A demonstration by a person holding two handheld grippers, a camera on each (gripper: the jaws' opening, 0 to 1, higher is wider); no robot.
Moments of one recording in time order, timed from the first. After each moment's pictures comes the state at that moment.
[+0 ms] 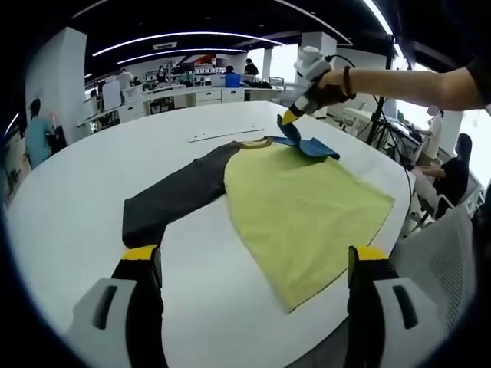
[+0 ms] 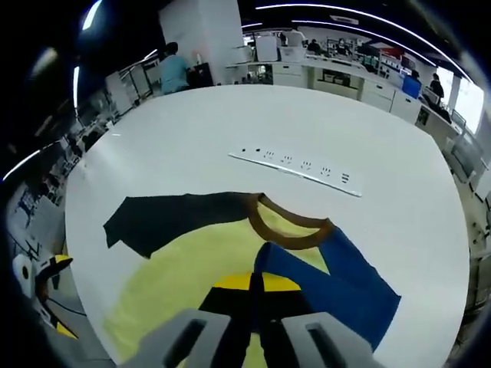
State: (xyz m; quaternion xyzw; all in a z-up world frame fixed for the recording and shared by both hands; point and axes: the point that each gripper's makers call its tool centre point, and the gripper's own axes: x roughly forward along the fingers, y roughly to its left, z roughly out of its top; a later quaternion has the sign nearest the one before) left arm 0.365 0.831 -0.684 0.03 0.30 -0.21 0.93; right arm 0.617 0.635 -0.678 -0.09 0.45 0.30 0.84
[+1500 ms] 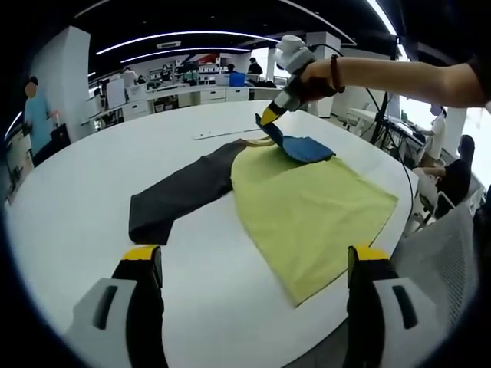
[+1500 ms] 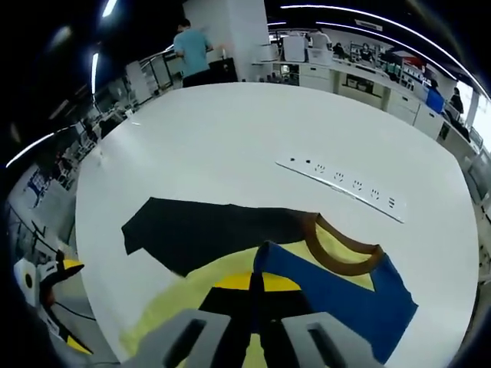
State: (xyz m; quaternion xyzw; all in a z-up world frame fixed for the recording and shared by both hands) left arm 0.361 0.842 -0.686 0.03 0.30 -0.20 0.93; right arm 0.608 0.716 -0.678 -0.11 0.44 0.35 0.82
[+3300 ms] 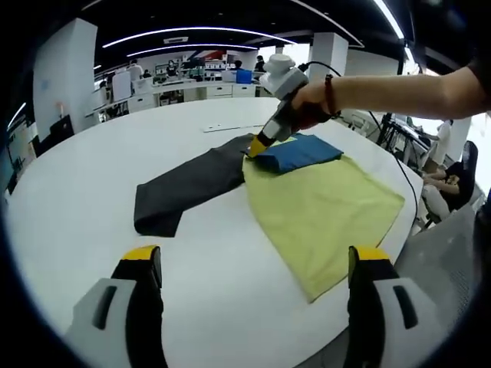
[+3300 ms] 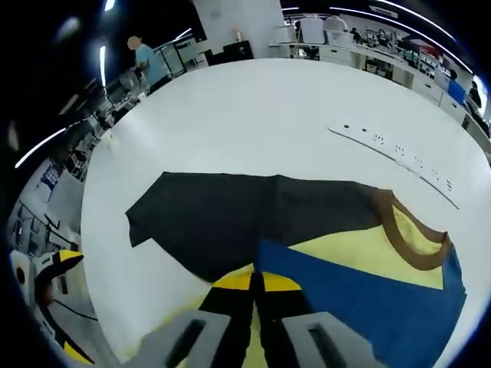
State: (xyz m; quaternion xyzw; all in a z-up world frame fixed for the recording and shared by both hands) left arm 0.367 0.860 -0.699 0.02 0.31 -0.19 0.93; right arm 0.571 0.785 -0.747 -0.09 0.49 0.40 0.77
